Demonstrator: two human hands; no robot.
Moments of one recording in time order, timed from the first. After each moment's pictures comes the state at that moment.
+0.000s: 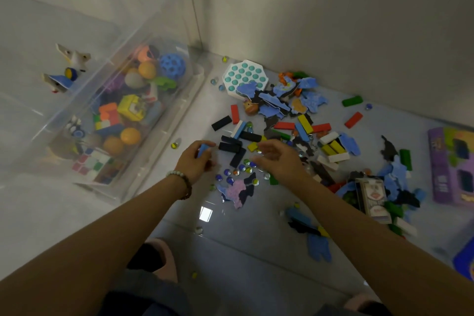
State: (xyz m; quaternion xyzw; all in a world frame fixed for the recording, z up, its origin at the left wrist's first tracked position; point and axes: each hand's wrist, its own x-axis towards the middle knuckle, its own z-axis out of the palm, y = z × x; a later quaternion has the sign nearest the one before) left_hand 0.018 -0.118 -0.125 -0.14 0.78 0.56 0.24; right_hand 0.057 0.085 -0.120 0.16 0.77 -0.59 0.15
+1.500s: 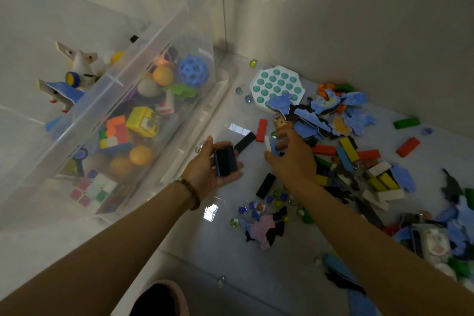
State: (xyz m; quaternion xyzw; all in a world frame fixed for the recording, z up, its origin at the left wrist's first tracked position) left_hand -0.041 -0.133 -0.140 -0.35 0.47 0.75 0.32; right_hand -0.028 0.040 -0.142 0.20 0.88 -0.42 0.07
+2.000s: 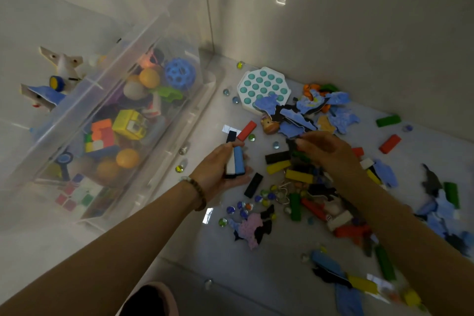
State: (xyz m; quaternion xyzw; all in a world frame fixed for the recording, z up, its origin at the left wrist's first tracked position) left_hand -0.035 -0.102 -0.131 -0.25 0.50 0.74 0.38; right_hand -0.009 0.128 -0.113 0.23 0.75 -0.60 0.12
